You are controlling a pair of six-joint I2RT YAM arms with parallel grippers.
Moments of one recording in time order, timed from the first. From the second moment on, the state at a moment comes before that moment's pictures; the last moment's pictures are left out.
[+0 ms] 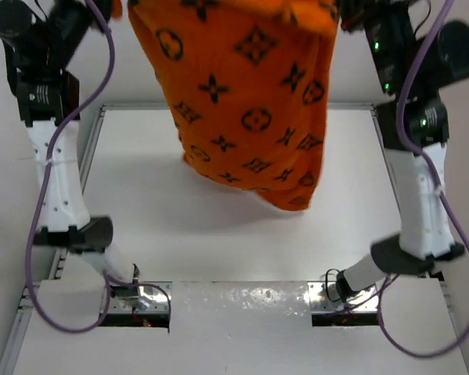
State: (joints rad) left arm 0.06 1.75 2.59 -0.33 0.49 0.03; right arm 0.34 1.44 2.10 -0.10 0.00 0.07
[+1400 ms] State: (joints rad) left arm -0.06 1.61 1.91 -0.80 0.34 0.14; right arm 0.17 1.12 1.28 -0.08 -0.06 0.25
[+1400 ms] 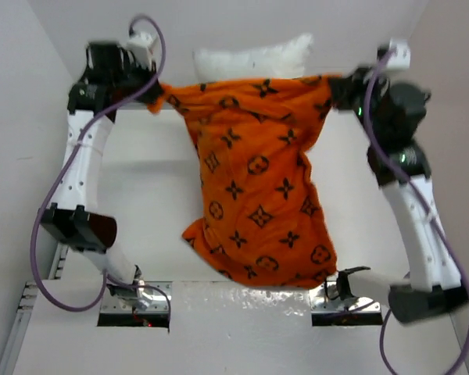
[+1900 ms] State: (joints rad) left arm 0.02 1.62 2.20 -0.44 0.28 0.19; right arm 0.27 1.66 2.18 -0.12 -0.05 0.12
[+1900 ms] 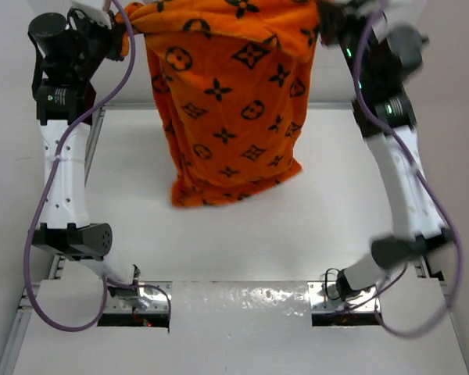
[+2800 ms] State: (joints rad) left arm 0.06 1.47 1.55 -0.53 0.32 0.10; right arm 0.24 1.39 1.32 0.00 -0.10 0.18
